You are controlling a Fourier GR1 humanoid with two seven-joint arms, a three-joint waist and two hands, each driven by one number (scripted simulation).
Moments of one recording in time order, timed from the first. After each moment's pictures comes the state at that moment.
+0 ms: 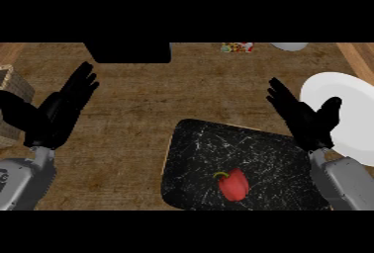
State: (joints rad) left arm -0.30 0.49 -0.21 -1.55 0.43 0.18 0.21; right arm -0.31 -0.43 0.29 -1.38 -0.44 -0.09 0.13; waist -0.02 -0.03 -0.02
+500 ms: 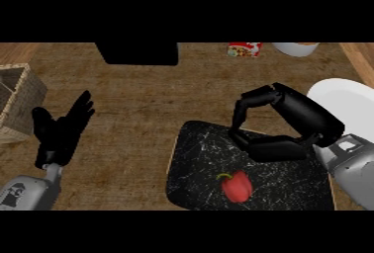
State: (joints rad) left arm -0.18 0.47 -0.24 -1.44 0.35 0.27 0.22; right arm -0.56 -0.58 0.45 -1.69 -0.19 0.16 0.01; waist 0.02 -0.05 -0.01
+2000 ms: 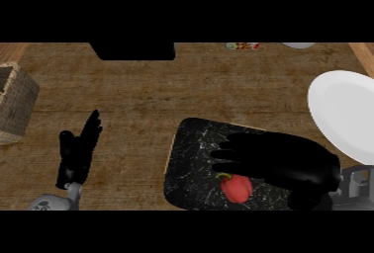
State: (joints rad) left arm -0.08 0.35 -0.28 -1.41 0.22 0.38 0.16; right arm -0.49 -0.76 0.66 -1.84 0.46 0.45 -0.24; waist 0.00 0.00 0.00
